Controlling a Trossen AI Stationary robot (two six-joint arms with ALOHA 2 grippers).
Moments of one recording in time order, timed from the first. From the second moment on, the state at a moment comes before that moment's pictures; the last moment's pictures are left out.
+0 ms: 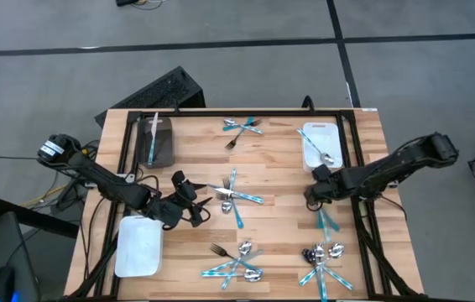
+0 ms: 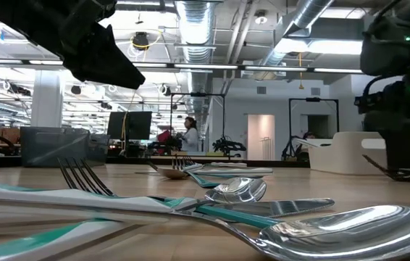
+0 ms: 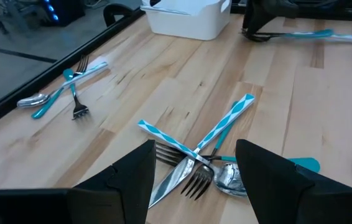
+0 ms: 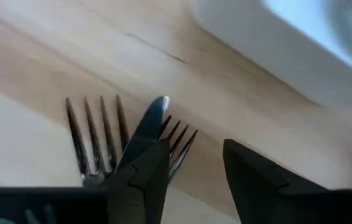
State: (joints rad) left arm -0.44 1.30 0.60 0.03 -0.83 -0.45; right arm 0.21 1.16 0.46 -0.78 0.34 1.24
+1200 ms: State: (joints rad) left arm -0.25 1.30 0.60 0.01 -0.81 -0.38; right arm 0.16 1.12 0.44 -0.69 0.27 1.14
